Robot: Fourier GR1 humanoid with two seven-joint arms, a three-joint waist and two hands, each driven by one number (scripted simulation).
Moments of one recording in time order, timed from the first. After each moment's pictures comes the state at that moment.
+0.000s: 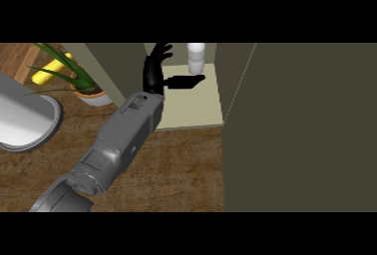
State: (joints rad) left arm -1.11 0.01 -0.15 -0.23 0.36 0.61 -0.45; right arm 0.82 -0.36 -0.35 -2.32 -0.73 0.56 -0.19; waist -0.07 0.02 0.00
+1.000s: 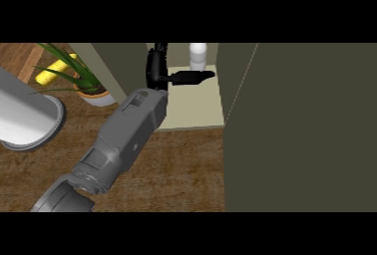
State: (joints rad) left arm -1.12 0.00 -0.14 -0.31 0.46 0.48 -0.64; right arm 0.77 -0.36 -0.36 -2.33 -0.76 0.53 -0.15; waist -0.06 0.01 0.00
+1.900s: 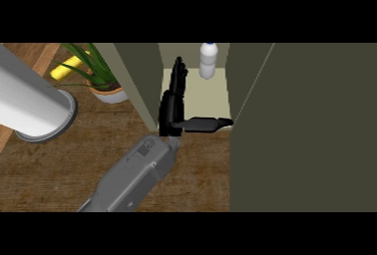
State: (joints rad) left arm -0.70 0.00 -0.52 -0.91 0.65 0.59 -0.57; right arm 0.76 -0.35 -0.38 -2.34 -0.77 0.49 -0.09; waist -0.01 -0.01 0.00
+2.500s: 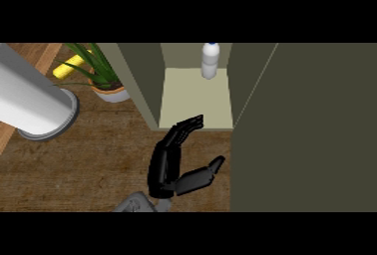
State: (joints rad) left arm -0.30 0.08 -0.74 -1.38 0.58 0.63 -0.54; right arm 0.77 -0.35 -0.38 -2.34 -0.78 0.53 -0.09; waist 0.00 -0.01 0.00
